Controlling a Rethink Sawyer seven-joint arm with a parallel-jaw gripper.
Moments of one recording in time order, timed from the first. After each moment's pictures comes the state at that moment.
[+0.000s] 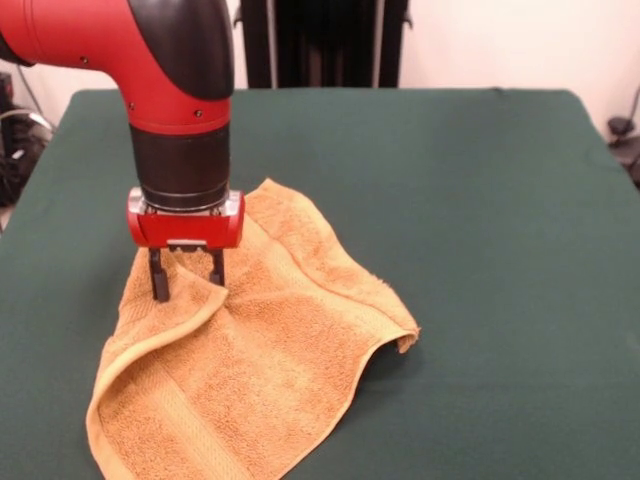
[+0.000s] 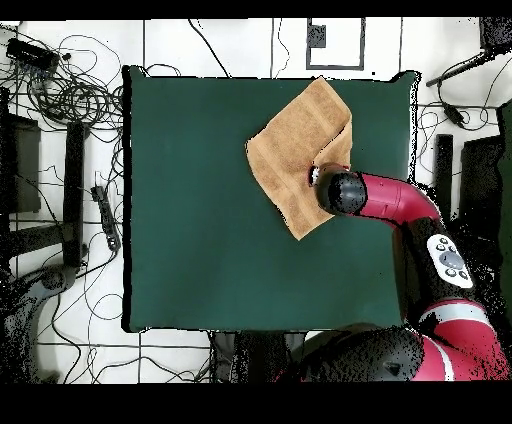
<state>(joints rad) -0.53 -0.36 0.21 1.36 -0.39 0.42 1.57</state>
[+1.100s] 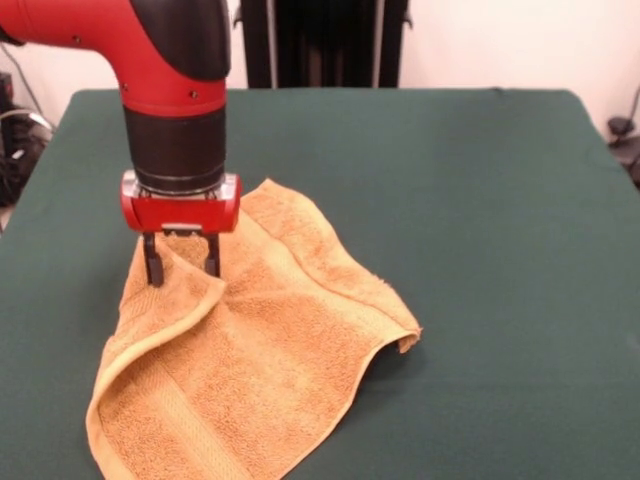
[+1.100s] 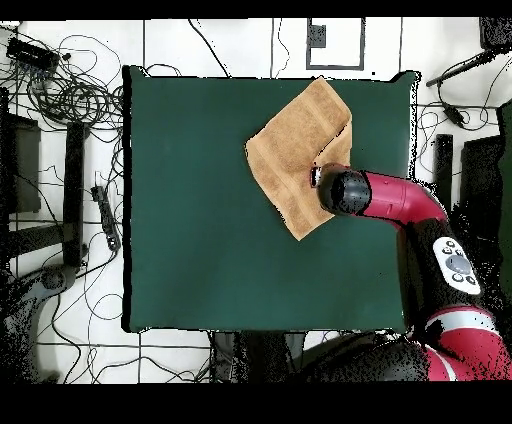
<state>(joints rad) -0.53 -0.41 0.21 1.38 -0.39 0.47 1.57</state>
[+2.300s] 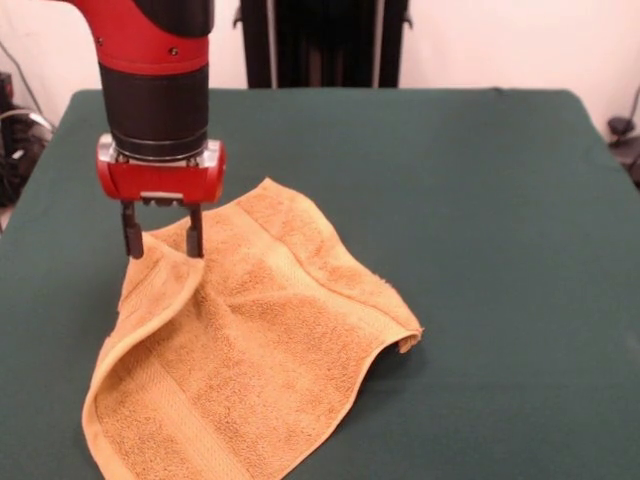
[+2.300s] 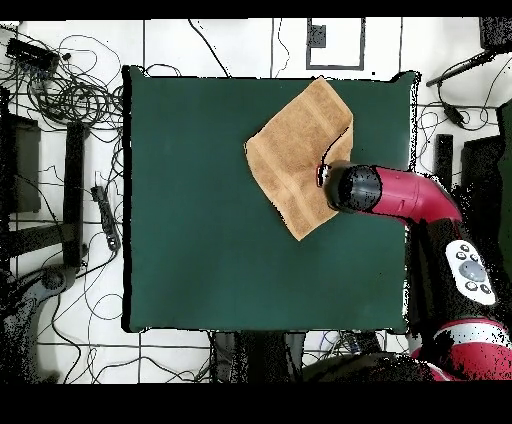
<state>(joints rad) -0.53 -0.47 0.21 1.38 -0.39 0.55 1.57</state>
